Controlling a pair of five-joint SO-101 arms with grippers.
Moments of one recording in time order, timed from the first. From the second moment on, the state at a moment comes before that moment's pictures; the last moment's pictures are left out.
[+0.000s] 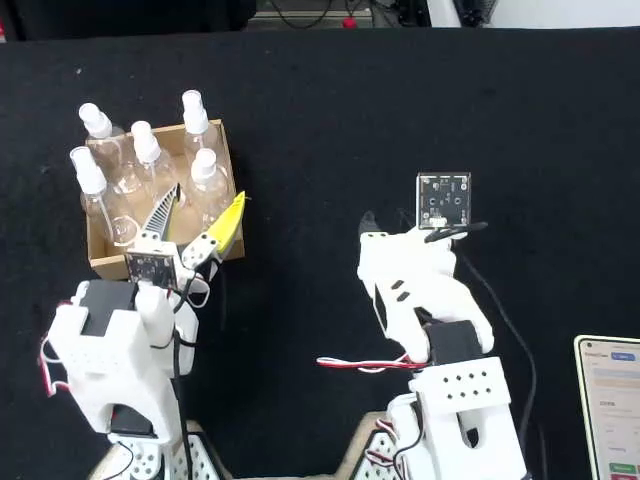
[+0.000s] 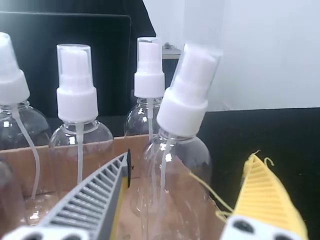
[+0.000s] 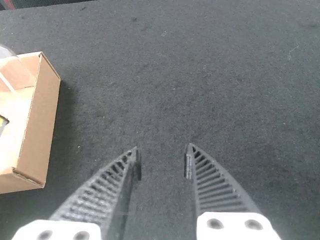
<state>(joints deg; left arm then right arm) -1.6 16.5 83.1 -97.4 -0.1 -8.5 -66.2 72.7 36.4 -6.2</state>
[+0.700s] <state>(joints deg) -3.8 -2.9 95.7 -97.4 -0.7 -8.5 -66.2 72.7 36.4 -6.2</state>
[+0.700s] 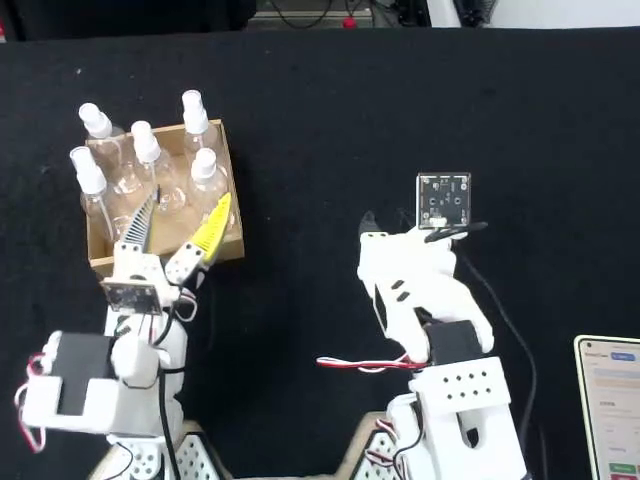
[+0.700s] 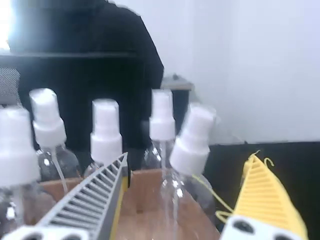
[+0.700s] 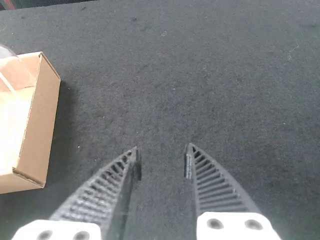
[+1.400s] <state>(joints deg) -4.7 -50.8 95.7 -53.2 -4.4 -8.5 -66.2 72.7 36.4 -6.2</state>
